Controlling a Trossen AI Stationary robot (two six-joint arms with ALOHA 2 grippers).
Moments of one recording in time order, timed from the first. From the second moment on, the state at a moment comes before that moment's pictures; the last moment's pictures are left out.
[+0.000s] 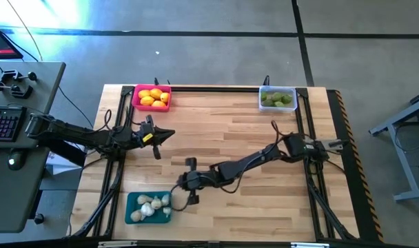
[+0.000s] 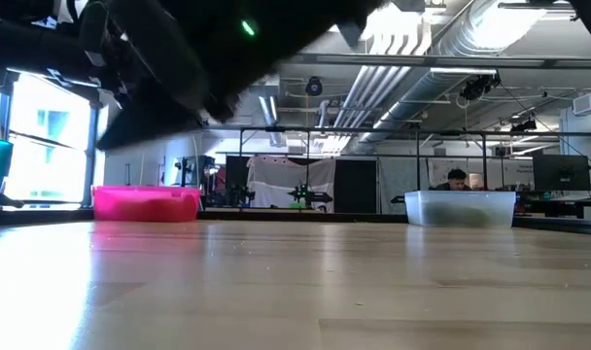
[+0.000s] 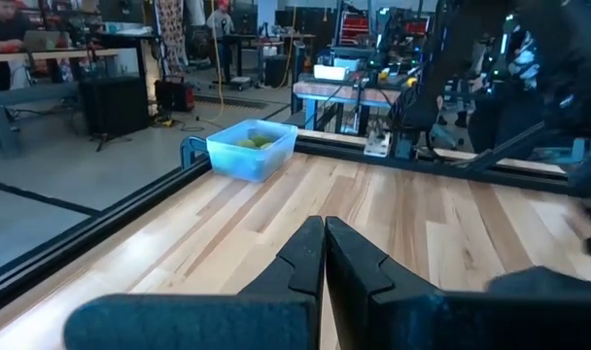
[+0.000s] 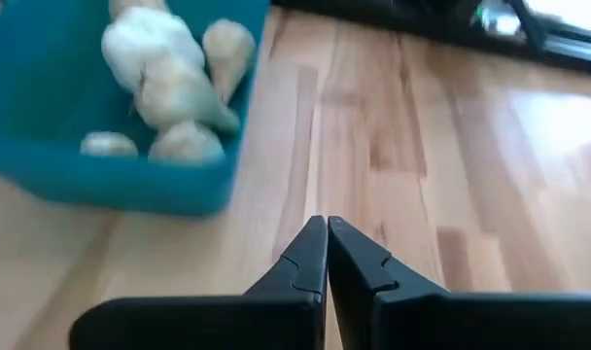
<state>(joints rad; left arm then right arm) -0.09 0.68 0.16 0.47 -0.41 -0.07 0.30 2.28 1.70 -0.03 0.24 -0.03</state>
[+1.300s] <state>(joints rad) -0.09 0.24 0.16 0.05 -0.46 -0.05 -0.02 0.70 0.01 0.69 0.33 -0.01</state>
